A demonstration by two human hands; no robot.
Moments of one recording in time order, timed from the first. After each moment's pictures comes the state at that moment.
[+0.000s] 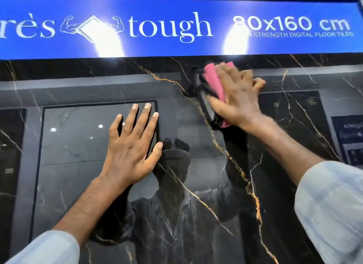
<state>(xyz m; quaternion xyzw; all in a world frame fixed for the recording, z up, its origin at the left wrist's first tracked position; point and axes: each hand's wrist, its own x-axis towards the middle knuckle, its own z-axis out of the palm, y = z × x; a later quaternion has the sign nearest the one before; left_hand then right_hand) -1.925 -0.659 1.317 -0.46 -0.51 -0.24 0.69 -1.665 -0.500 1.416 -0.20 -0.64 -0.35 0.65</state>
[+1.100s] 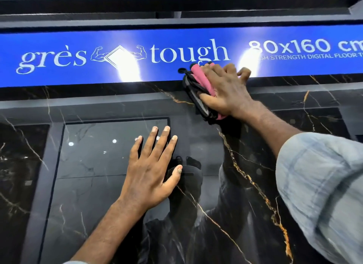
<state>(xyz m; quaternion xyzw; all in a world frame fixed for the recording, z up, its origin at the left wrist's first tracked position) -1.927 -0.661 1.314 -0.48 -0.49 -0.26 0.68 -1.704 -0.538 1.501 -0.19 -0.67 -0.40 0.60</state>
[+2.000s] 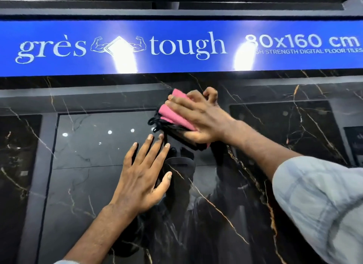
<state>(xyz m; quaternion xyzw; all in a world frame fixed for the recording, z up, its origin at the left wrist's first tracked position) -1.941 -0.682 1.274 -0.51 -0.51 -0.23 0.65 -1.735 -0.554 1.430 -0.02 -0.69 -0.55 0.46</state>
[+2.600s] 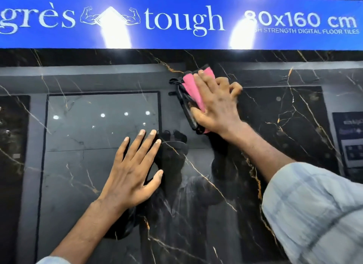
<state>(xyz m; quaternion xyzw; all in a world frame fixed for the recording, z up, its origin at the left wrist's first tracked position) -1.949 -0.699 1.234 -0.55 -0.51 -0.23 0.62 -1.723 -0.549 1.378 -0.19 -0.65 -0.40 0.62</state>
